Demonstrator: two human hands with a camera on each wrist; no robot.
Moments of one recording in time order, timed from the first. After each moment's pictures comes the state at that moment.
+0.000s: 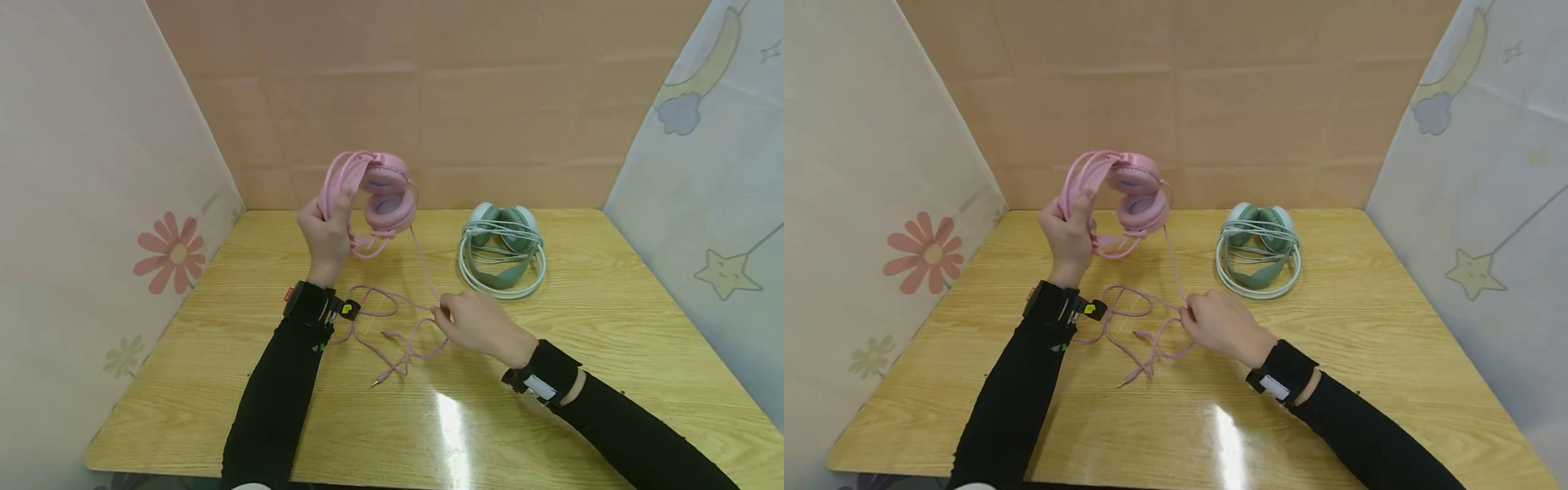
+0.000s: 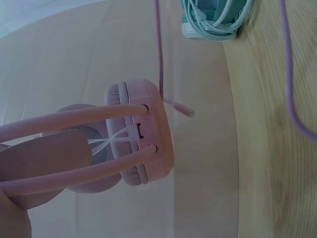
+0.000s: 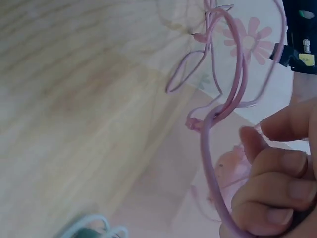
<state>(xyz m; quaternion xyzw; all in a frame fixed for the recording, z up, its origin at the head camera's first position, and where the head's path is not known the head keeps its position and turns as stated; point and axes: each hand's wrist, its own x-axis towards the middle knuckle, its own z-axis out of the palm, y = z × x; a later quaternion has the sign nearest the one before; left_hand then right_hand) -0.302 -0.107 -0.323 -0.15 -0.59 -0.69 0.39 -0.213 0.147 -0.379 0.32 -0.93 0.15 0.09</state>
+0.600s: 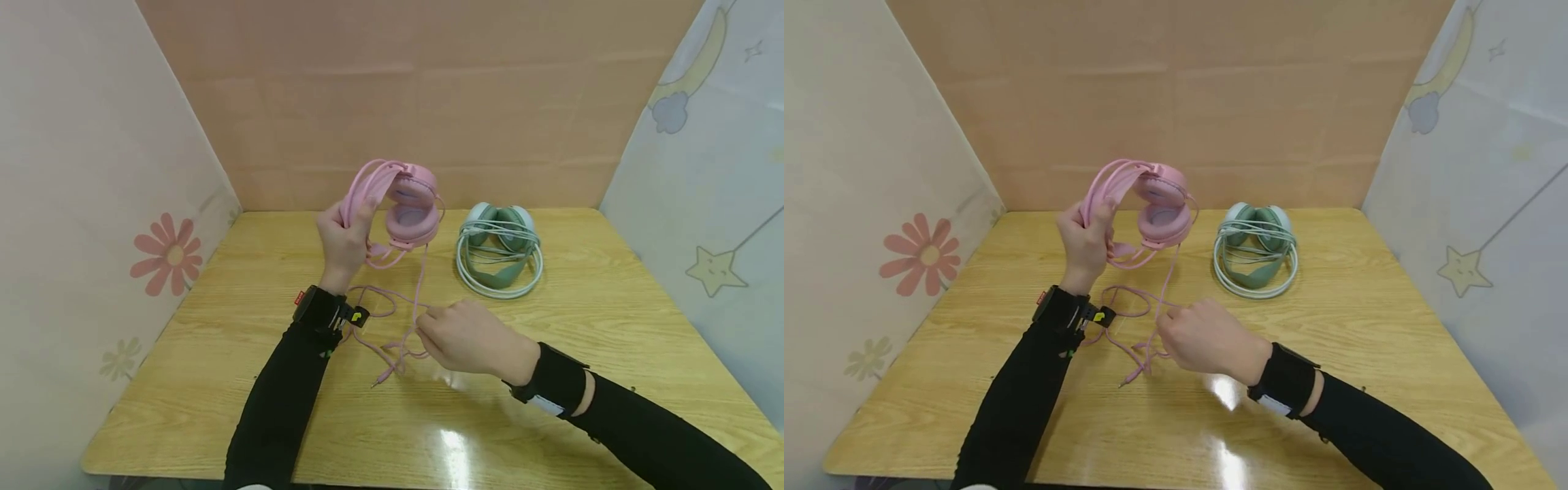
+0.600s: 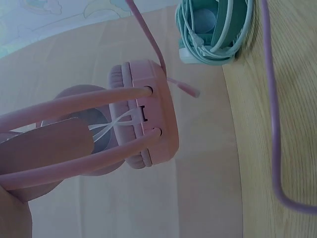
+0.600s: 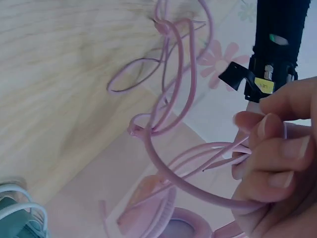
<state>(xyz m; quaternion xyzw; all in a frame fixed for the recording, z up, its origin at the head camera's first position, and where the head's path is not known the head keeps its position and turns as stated) -0.291 -0.085 -0.325 -0.20 -0.61 -0.69 0.33 -0.185 0.132 -0.352 0.51 -0.82 0.03 0.24</state>
